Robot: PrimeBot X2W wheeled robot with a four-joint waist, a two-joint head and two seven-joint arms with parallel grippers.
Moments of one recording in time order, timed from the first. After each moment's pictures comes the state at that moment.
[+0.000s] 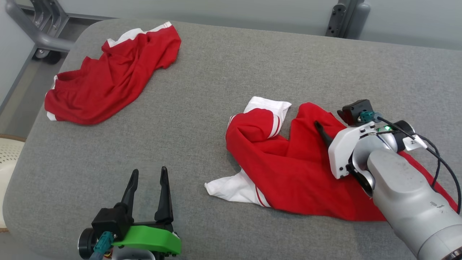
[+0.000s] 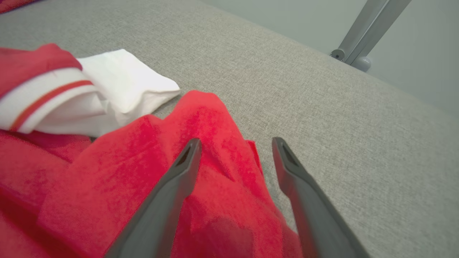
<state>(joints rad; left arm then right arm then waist) -0.02 0.05 -0.23 0.16 -0.34 0.06 -0.26 -0.75 -0.23 0.57 0.97 0.37 0.13 -0.10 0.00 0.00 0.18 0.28</state>
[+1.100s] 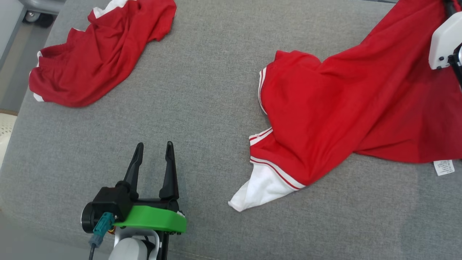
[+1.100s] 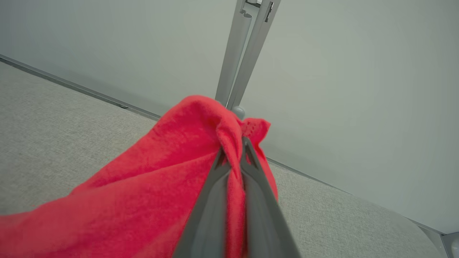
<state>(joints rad) -0.11 0.05 -0.26 0.12 -0.35 0.05 -0.26 -1.21 -0.43 0.39 1.24 0.22 0.13 -0.17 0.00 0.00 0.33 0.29</state>
